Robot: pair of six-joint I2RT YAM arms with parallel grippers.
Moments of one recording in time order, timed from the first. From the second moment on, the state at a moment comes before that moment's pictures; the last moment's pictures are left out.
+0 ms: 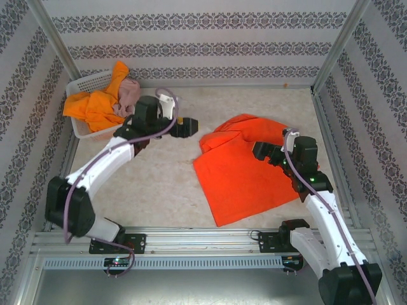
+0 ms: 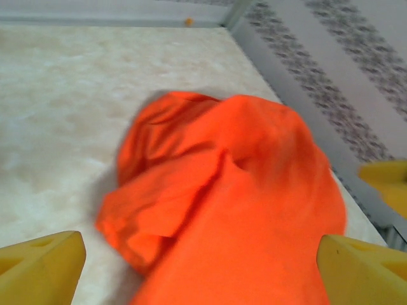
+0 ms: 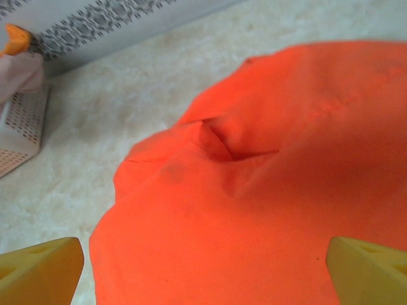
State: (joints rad) left arm -0.41 1.42 1.14 -0.19 0.47 -0.31; right arm 0.07 0.82 0.65 -0.39 -0.30 0.40
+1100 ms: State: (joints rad) left arm -0.69 1.87 1.03 -0.06 0.29 -0.32; right arm -0.04 0.99 0.65 -0.37 -0.41 0.55
